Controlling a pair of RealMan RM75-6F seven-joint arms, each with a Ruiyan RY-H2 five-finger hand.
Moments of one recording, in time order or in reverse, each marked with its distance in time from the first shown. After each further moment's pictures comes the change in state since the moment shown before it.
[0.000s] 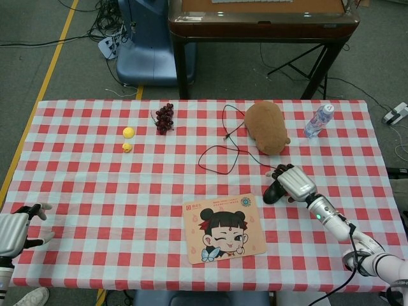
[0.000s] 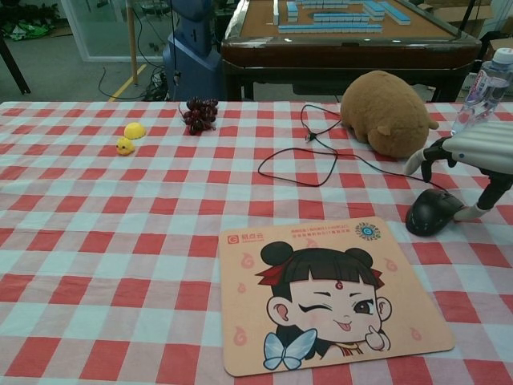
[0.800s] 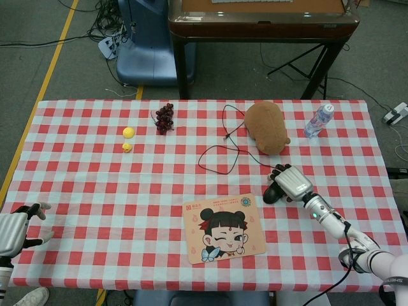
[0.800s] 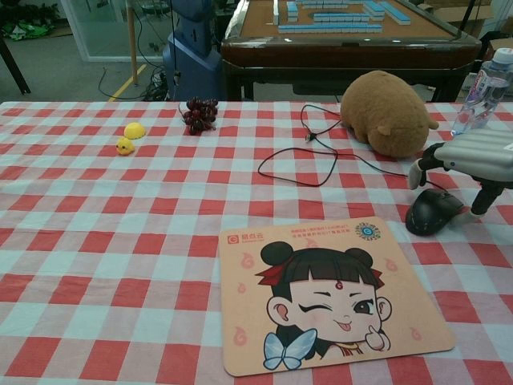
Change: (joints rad) left arm 0.001 0.005 -0.004 -0.002 -0.005 0.001 -0.006; right arm 0.027 -0.029 -0.025 0.037 0.026 -0.035 -0.063
